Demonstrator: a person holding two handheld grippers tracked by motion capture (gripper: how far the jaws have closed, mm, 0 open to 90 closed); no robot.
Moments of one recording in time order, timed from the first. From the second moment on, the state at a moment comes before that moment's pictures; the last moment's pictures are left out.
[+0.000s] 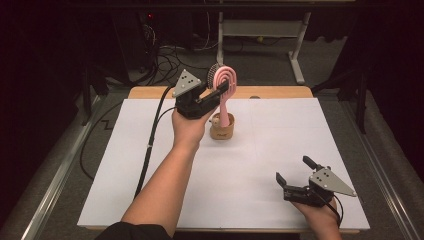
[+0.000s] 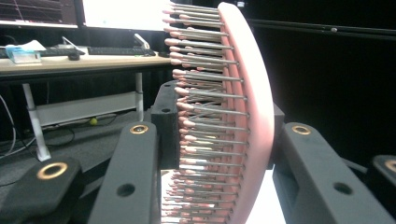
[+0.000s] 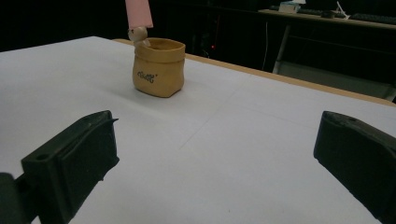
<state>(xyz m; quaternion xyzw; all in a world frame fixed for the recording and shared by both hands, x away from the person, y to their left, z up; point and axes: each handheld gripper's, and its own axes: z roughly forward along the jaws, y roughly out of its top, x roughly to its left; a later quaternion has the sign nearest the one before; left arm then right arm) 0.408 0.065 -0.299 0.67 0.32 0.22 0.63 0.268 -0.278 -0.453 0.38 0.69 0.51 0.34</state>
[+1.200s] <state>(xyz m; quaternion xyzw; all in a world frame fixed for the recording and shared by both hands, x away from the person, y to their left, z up) 0.436 0.043 -0.315 0.67 0.34 0.24 0.61 0.265 -0.283 -0.451 0.39 0.68 0.52 0.33</state>
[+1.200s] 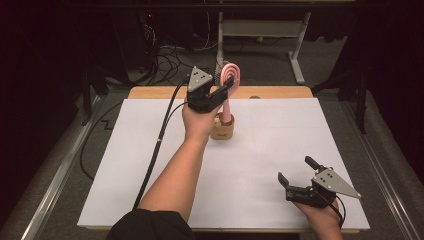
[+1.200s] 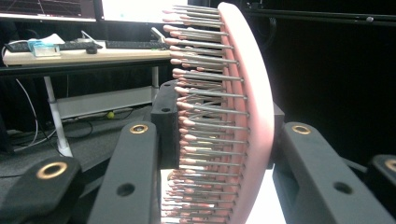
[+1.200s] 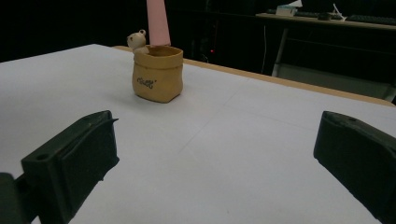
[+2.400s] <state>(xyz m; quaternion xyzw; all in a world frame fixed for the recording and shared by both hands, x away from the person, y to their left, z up) 0.446 0.036 -0.356 0.67 0.37 0.23 0.59 0.265 -0.283 -0.451 0.39 0.68 0.52 0.33</state>
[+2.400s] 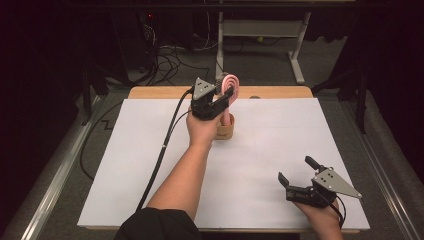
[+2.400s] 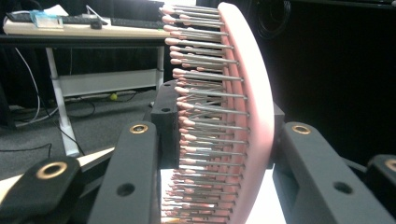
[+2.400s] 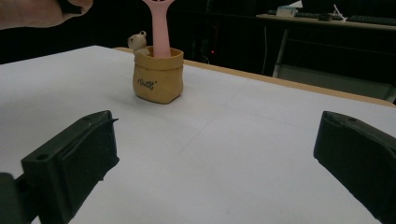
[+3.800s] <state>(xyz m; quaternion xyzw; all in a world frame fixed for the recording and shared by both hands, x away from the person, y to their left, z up) 0.451 0.034 -0.378 0.67 0.38 0.22 0.59 0.265 -0.282 -0.451 0.38 0.68 0.52 0.33</state>
